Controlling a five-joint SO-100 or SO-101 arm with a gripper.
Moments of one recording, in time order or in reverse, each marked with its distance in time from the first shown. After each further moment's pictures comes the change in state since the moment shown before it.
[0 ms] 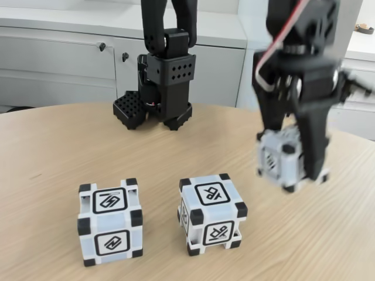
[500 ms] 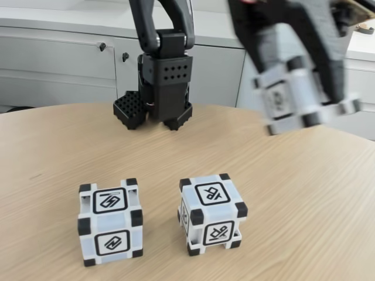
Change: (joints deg) arm 13.4 20.7 0.1 0.1 -13.8
